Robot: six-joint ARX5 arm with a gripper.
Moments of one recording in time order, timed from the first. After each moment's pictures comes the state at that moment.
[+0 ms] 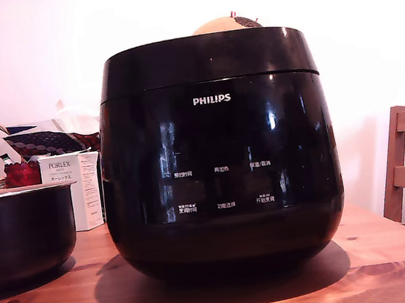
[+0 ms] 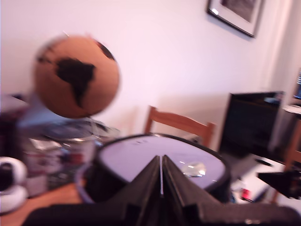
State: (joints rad) arm -0.28 0.42 0.37 0.20 0.59 -0.29
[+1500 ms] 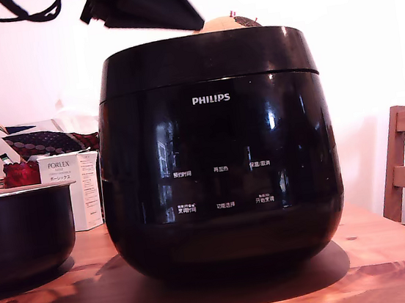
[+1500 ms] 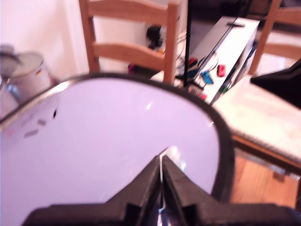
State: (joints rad) arm -0.78 1.27 0.94 -0.10 0.24 0.12
